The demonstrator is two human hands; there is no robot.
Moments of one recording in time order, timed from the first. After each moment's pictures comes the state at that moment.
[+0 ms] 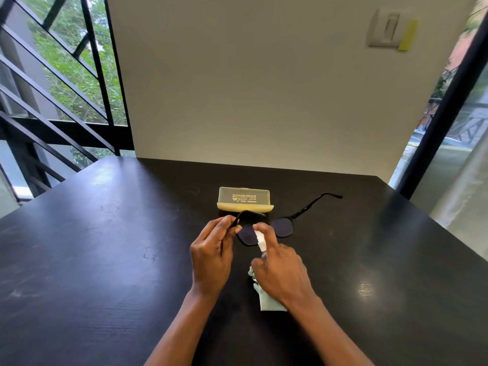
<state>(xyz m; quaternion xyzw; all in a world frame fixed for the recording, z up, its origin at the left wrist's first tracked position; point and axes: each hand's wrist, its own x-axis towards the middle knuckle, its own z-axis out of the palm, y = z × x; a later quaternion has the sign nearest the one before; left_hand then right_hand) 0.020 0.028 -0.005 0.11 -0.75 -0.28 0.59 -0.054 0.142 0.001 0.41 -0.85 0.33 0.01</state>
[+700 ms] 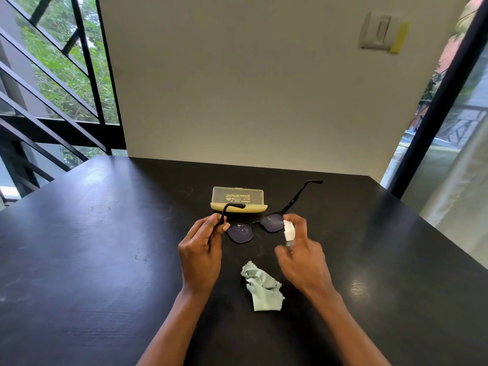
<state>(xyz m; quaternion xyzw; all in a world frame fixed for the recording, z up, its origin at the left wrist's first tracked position) 0.018 0.025 -0.003 0.14 -0.72 -0.32 0.59 -0.087 0.171 0.009 0.35 -0.85 0.39 0.07</state>
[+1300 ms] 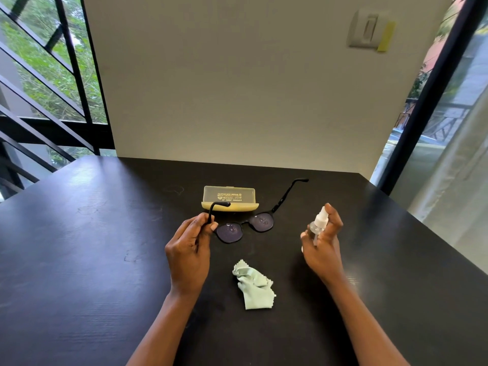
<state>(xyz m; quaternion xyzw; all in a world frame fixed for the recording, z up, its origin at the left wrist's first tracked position) 0.020 0.025 -0.003 0.16 -0.73 -0.32 0.59 -0.151 0.196 -0.017 0.34 -0.77 0.51 0.17</state>
